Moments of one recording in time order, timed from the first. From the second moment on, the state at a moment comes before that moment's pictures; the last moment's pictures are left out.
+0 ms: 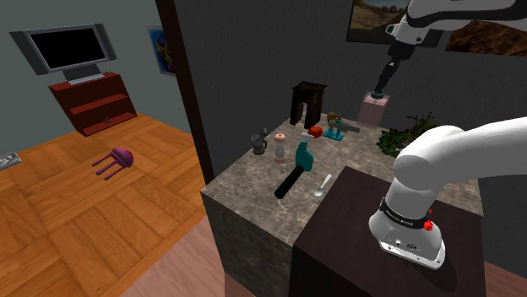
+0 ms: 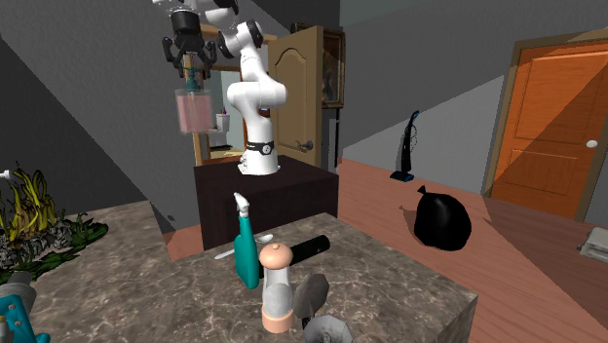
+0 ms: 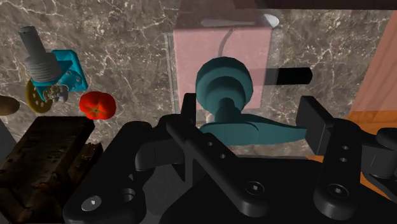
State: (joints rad) arm -0.28 -0.90 -0.57 -2.45 -0.29 1.77 -0.65
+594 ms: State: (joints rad) arm -0.38 -0.97 -0.73 -2.38 -0.41 1.67 -0.86
